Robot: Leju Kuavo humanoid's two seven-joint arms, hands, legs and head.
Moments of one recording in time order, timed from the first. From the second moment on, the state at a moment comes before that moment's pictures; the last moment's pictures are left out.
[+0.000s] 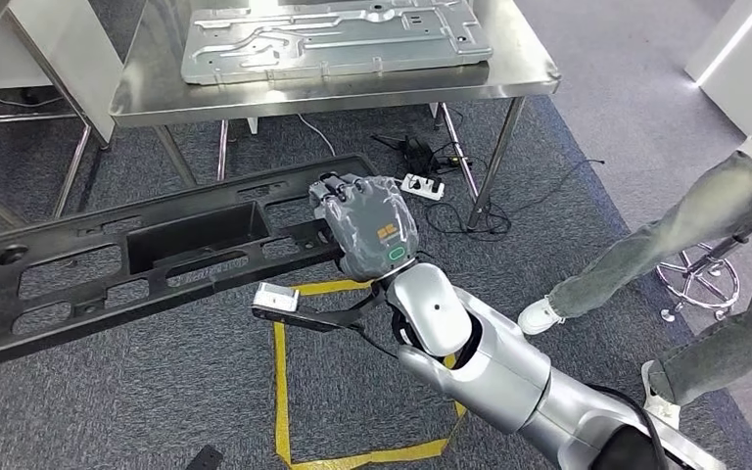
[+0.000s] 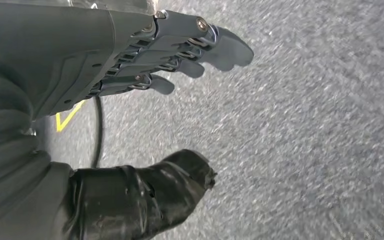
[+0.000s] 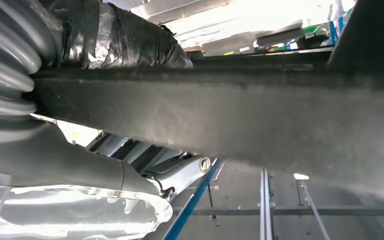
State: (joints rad) left arm -0.10 -0.05 0.59 -0.17 -1.00 0.14 -0.14; right arm -0.73 -0.06 0.95 -1.50 1.09 -0.27 0.45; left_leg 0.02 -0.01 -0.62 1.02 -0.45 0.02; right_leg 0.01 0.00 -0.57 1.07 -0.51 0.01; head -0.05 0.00
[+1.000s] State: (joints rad) left arm -0.09 -0.04 0.59 -0.17 -1.01 0.14 -0.13; right arm -0.74 -0.15 0.90 -1.51 0.93 -0.19 0.52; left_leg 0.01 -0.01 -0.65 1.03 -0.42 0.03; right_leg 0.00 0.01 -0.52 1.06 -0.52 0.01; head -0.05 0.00
